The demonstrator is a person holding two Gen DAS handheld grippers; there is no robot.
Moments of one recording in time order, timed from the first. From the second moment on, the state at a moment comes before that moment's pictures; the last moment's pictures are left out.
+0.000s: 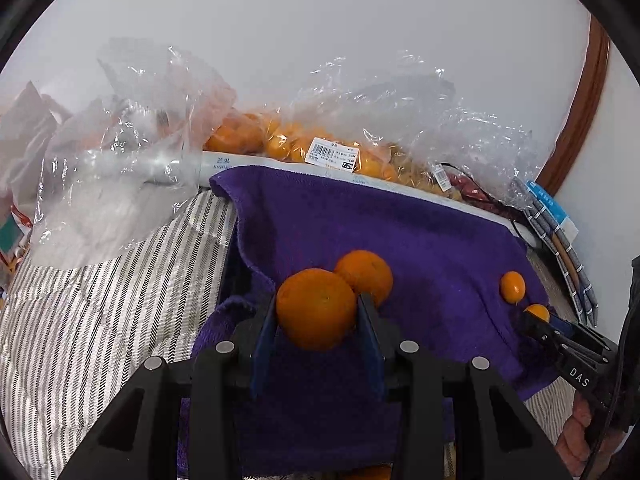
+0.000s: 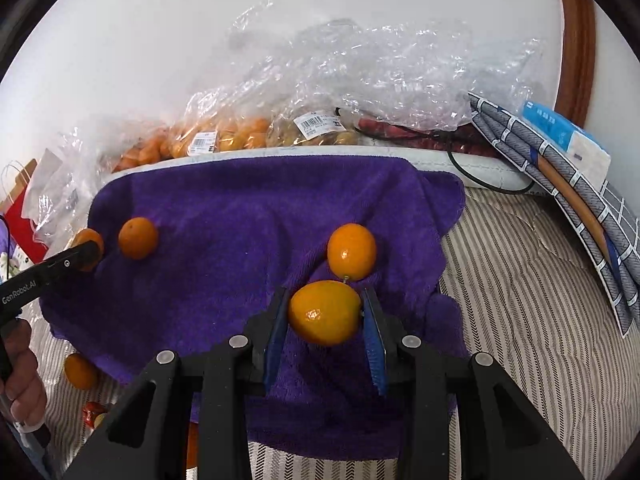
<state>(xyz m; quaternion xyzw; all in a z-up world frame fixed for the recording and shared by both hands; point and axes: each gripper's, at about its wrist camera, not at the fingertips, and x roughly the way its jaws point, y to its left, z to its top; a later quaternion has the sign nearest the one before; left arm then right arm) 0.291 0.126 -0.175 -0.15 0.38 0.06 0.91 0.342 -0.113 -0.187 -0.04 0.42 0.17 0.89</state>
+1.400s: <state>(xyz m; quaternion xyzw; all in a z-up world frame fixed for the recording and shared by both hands) 0.275 0.131 -0.159 -0.17 0.34 0.04 0.92 0.233 -0.091 -0.174 -0.05 0.41 0.22 0.88</state>
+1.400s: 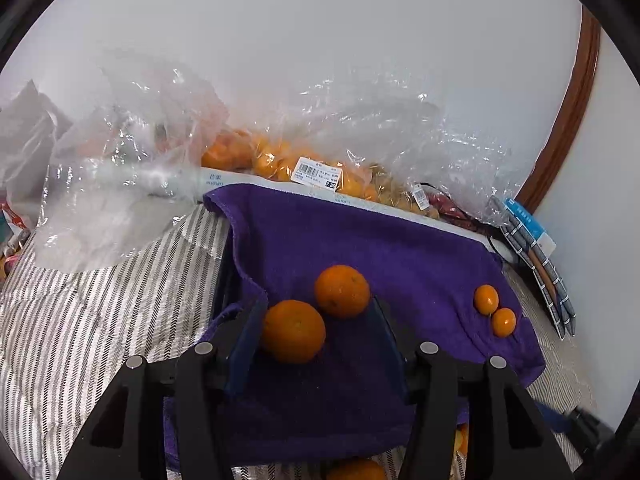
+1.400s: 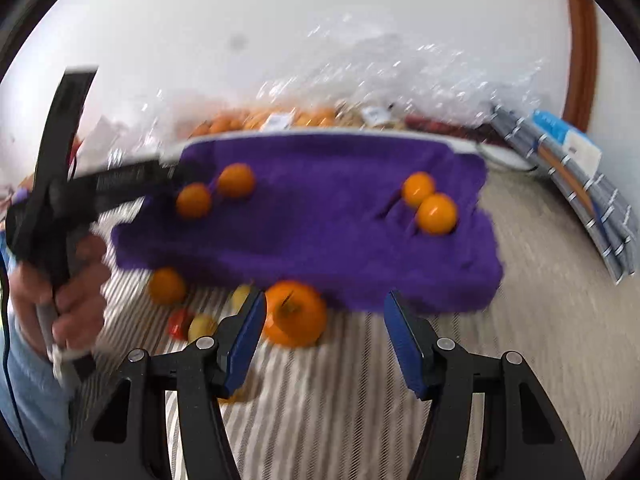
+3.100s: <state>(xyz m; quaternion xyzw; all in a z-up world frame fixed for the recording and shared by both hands) 0.203 0.081 -0.152 -0.11 0.35 0.01 0.93 0.222 -0.179 -0.186 -0.03 0.40 0.16 0.90</state>
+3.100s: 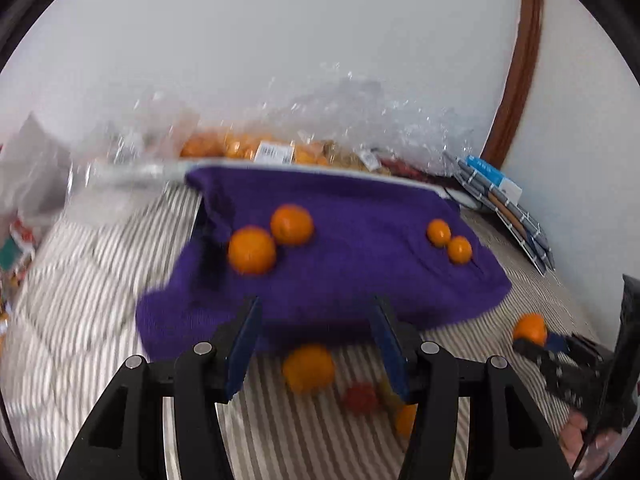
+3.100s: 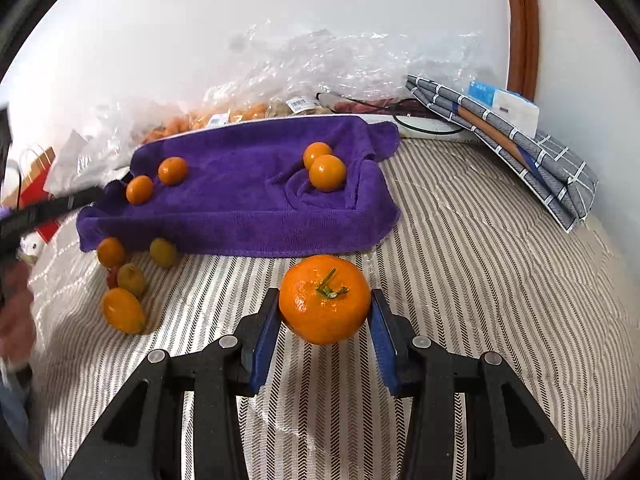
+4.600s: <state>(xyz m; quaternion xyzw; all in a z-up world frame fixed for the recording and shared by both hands) 0.204 0.086 -0.183 -0.16 0.41 0.00 0.90 0.219 -0.189 -0.184 0.00 0.39 0.15 0.91</state>
